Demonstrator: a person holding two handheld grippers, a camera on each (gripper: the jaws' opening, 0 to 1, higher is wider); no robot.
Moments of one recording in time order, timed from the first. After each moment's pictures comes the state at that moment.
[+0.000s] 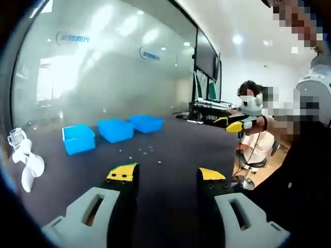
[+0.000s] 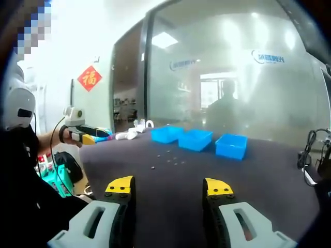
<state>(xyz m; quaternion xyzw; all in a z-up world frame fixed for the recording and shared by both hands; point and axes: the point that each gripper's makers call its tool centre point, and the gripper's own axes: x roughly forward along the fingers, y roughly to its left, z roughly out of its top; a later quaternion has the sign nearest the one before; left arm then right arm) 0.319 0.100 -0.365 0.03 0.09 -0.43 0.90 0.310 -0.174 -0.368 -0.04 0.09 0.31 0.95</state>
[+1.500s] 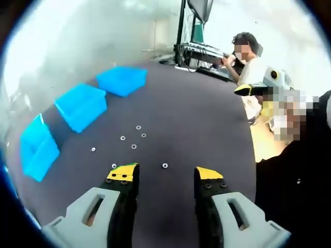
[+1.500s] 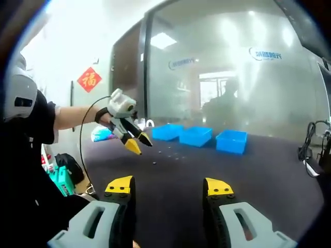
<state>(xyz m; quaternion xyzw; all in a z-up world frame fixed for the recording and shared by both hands) 0.402 0.003 -0.419 0.15 0.31 -0.50 0.79 0.302 -0.177 -0.386 -0.02 0.09 0.31 0.95</state>
